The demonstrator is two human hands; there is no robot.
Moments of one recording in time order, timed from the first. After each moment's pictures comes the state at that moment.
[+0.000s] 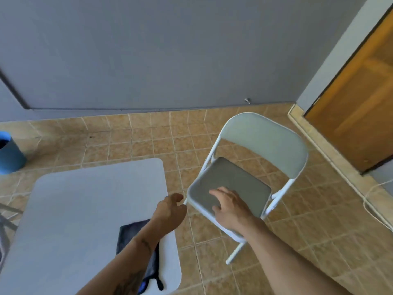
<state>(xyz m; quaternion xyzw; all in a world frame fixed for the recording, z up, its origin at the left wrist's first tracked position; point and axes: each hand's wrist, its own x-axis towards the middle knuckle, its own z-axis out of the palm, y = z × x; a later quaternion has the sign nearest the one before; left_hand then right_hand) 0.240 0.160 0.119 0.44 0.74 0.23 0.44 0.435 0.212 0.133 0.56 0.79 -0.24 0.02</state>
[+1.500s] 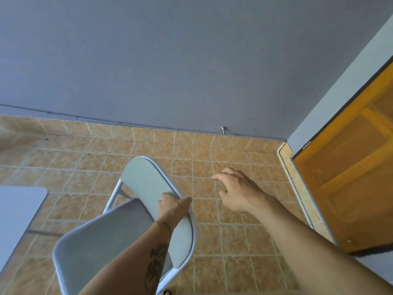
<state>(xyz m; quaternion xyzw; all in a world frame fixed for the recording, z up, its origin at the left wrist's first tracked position) 0.701 0.628 0.125 0.19 0.82 0.31 0.44 0.859 0.693 0.271 0.45 0.87 -0.17 0.09</state>
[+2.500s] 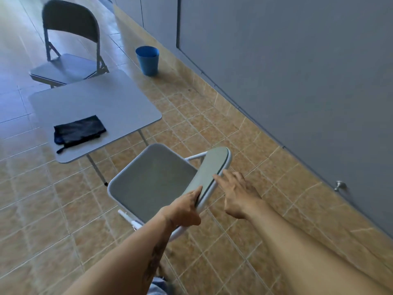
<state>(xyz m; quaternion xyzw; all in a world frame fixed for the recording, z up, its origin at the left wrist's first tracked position) 0.740 0.572 0.107 0.19 0.87 0.26 0.38 0.775 0.740 0.199 0.01 0.97 -0.03 0.25</state>
